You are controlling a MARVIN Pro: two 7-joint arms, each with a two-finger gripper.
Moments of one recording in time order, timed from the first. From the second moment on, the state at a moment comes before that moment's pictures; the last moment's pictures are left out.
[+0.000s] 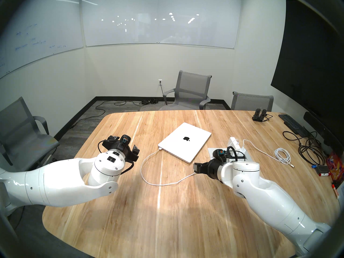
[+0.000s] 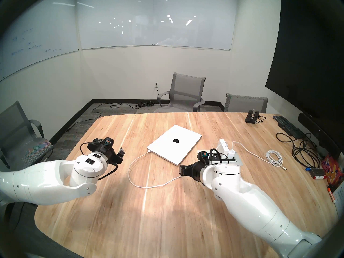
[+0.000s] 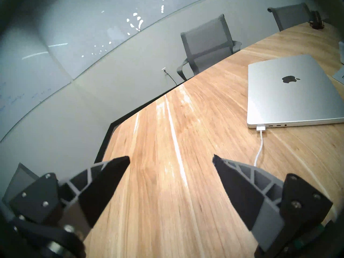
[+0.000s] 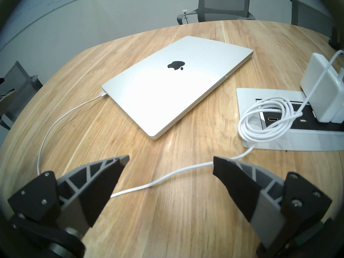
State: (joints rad) left arm 0.84 -0.46 -0.25 -2.01 -1.00 0.30 0.94; right arm -1.48 -0.90 1.09 -1.92 1.08 0.63 -0.45
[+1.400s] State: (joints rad) left arm 0.94 -0.39 -0.28 -2.00 -0.89 0.02 0.85; right arm -1.48 -0.90 1.09 -1.92 1.08 0.63 -0.45
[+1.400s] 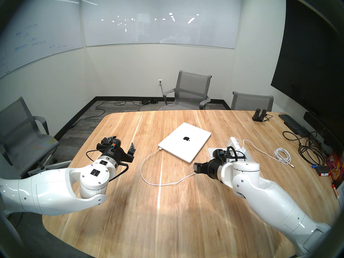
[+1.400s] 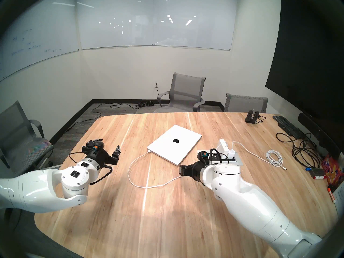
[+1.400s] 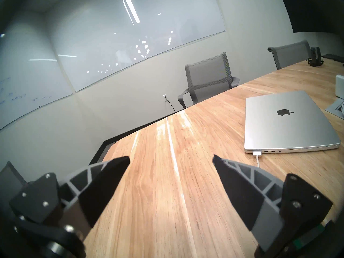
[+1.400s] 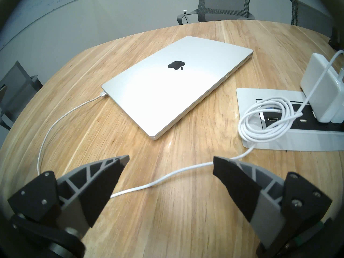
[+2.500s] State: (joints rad) left arm 0.93 -0.39 -0.28 -2.00 -0.88 0.01 0.85; right arm -1.48 -0.90 1.09 -1.92 1.08 0.63 -0.45
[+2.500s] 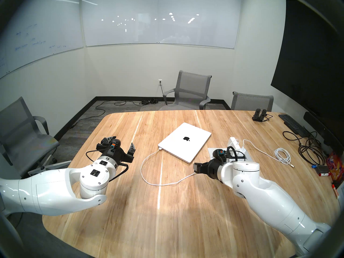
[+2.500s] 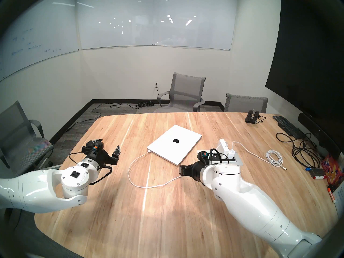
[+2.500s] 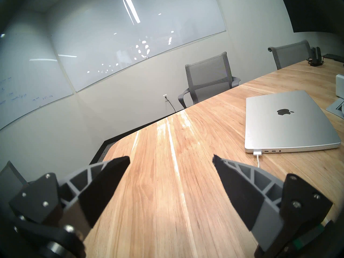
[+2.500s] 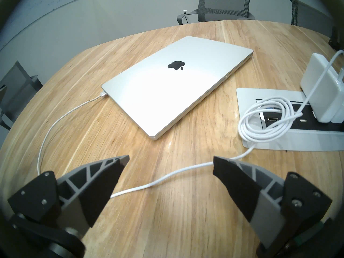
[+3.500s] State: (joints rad) left arm 0.89 -0.40 -0.32 -1.91 -0.92 -0.10 0.64; right arm -1.48 -0.90 1.09 -1.92 1.08 0.63 -0.45
